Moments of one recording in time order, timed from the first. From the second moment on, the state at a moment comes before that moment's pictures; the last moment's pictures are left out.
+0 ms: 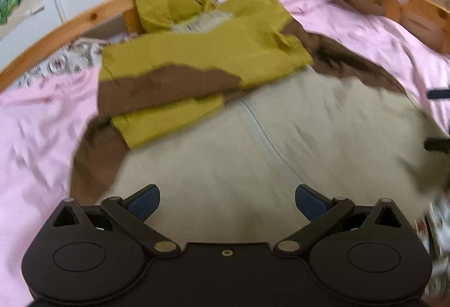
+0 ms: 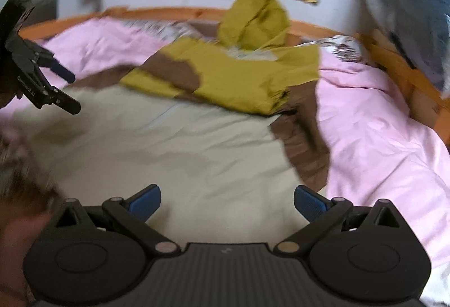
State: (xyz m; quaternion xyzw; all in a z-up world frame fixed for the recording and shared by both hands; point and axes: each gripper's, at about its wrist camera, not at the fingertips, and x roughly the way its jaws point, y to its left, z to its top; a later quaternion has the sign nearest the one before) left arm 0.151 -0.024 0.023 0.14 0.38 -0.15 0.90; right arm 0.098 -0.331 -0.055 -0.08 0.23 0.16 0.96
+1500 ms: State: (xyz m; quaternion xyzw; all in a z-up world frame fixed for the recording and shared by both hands) left arm 0.496 0.060 0.026 -0.14 0.14 -0.03 0.98; right arm 0.550 -0.239 0.077 -0.15 0.03 0.18 0.97
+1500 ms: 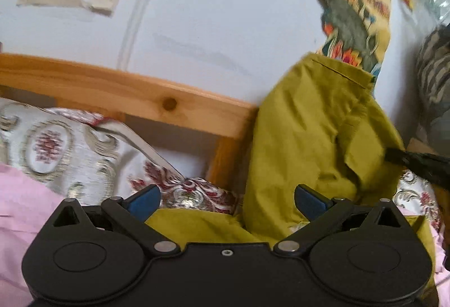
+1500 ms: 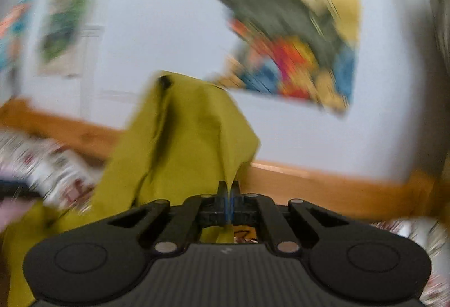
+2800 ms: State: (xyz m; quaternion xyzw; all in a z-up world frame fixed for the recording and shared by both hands) left arm 0.396 0.035 -0.012 -0.21 0.35 -0.16 0.90; right arm 0.406 -0.305 -0.022 0.22 0.23 0.20 0.93
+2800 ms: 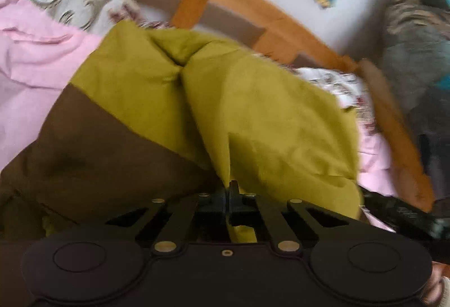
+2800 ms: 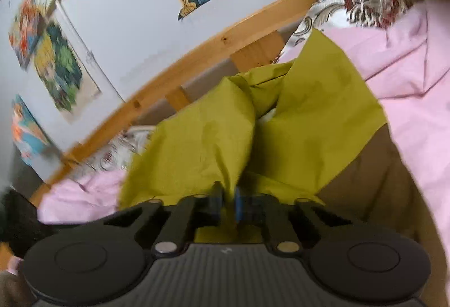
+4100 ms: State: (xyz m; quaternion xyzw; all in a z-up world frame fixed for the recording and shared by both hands) left arm 0.356 0.003 -0.032 -0.02 0.35 -0.09 0.93; right arm 0.355 -0.215 -0.020 -0.22 0.09 0.12 0.96
